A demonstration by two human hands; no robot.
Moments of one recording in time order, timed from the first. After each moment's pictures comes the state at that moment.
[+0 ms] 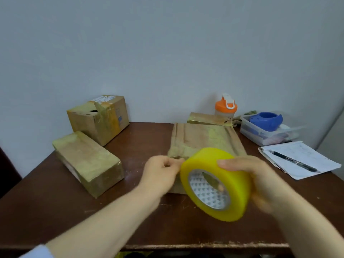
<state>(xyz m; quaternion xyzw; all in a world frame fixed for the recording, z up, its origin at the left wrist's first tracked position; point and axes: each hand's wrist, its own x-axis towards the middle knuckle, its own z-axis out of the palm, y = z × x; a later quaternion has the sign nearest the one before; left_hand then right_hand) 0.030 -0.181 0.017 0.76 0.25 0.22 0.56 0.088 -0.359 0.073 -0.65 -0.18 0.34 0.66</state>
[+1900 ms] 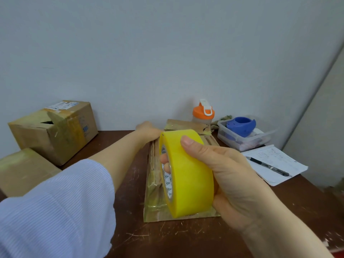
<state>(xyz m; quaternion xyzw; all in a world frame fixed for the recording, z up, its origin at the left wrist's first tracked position) 0.201 -0.097 0.061 0.87 0.15 0.06 0.46 0.081 -0.317 0.113 -0.56 -0.19 0.31 0.74</state>
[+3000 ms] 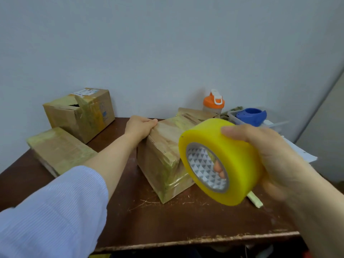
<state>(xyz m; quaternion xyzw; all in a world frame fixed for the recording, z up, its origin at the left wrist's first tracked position) 0.139 -0.078 0.029 0.79 0.28 0.24 0.50 0.072 -0.366 0.118 -0.68 -0.24 0.23 0.66</state>
